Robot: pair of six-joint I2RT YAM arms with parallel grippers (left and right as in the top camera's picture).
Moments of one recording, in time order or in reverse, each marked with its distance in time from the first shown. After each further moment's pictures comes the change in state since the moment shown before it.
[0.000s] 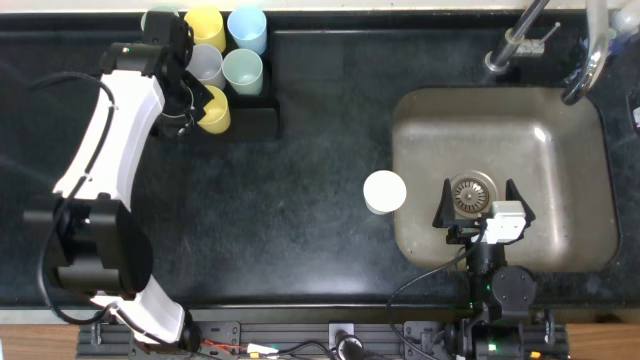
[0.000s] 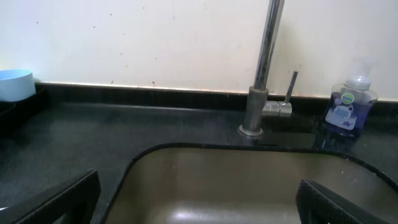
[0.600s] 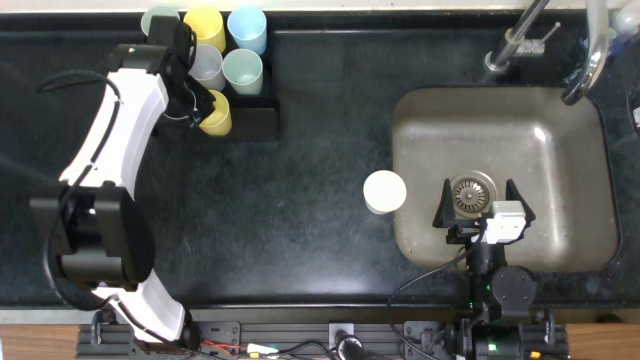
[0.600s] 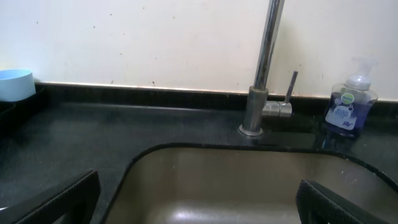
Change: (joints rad) left arm 0.002 0.043 -0.010 0.007 0.008 -0.032; right arm 0.000 0.000 0.000 0.000 0.000 0.000
